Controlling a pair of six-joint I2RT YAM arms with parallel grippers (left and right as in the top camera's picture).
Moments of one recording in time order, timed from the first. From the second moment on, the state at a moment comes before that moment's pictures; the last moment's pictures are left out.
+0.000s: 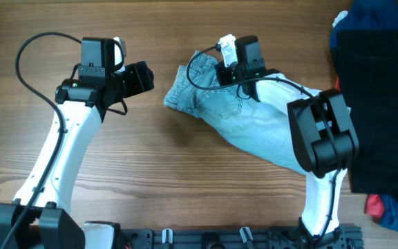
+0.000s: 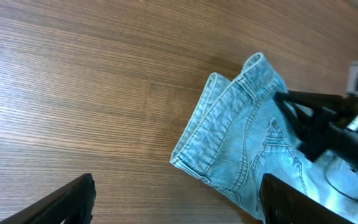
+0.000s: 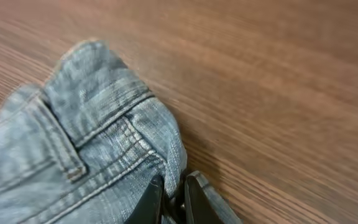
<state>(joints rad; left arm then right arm) -0.11 1.51 1.21 -0.65 0.16 -0.41 0.33 2.16 1.34 0.03 -0.22 -0.06</state>
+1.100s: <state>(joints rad) 0.22 1.47 1.30 -0.72 0.22 -0.41 0.68 1.69 1.35 -0.18 -0.15 0.24</state>
